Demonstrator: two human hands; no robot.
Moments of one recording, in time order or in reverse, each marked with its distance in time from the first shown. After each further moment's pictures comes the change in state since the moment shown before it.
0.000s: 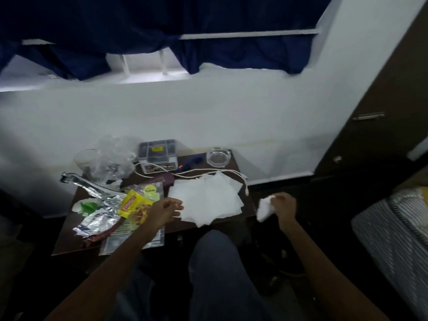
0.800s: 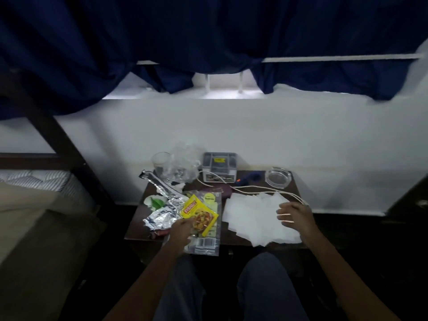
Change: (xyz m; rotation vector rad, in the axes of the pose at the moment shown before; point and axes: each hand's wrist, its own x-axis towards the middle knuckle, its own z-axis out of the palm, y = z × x) left_hand -0.021 -0.035 -0.086 -0.364 0.377 -0.325; right_hand -0.049 -0.075 0.099 0.141 -0.443 -0.002
